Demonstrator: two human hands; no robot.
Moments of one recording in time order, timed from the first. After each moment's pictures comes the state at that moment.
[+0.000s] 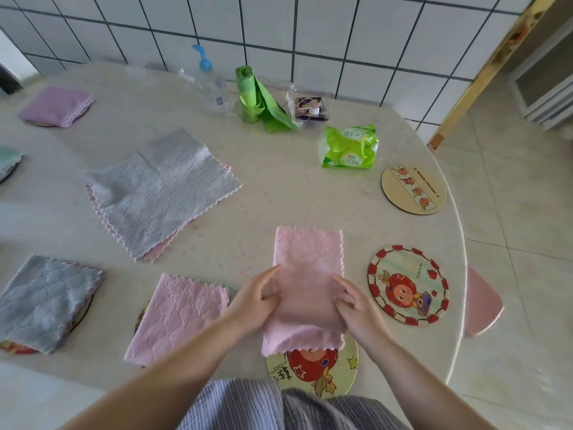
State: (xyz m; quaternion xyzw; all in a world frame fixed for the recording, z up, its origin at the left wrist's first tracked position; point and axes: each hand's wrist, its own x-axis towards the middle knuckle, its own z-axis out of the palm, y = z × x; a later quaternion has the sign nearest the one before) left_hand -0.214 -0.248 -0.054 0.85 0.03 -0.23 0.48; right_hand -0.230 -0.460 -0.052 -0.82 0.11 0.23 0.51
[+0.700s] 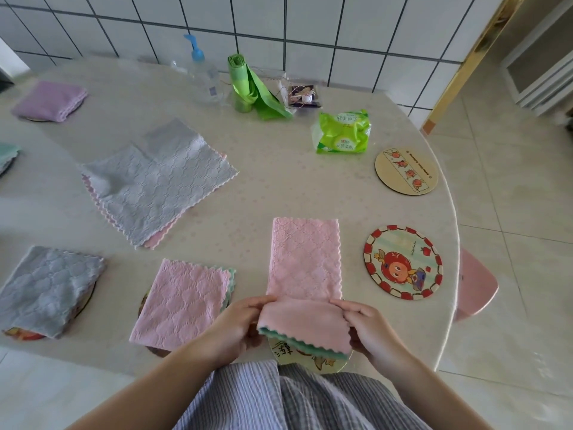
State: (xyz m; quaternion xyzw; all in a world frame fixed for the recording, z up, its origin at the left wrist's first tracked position) left_hand -0.275 -0.240 -0.047 0.60 0.27 -0.33 0.68; right_hand -0.284 -0.464 -0.040 -0.69 0.26 0.30 0.61
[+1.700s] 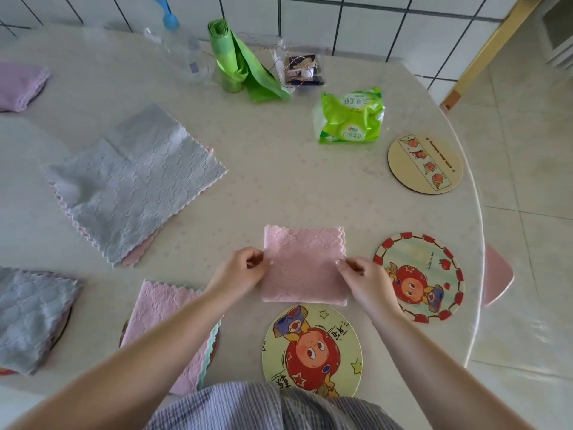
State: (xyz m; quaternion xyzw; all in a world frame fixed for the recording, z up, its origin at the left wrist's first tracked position) left_hand -0.154 -0.237 -0.085 0.86 0.11 -0.22 0.46; right_hand -0.176 -0.468 -0.061 -0.85 0.20 0.17 0.45
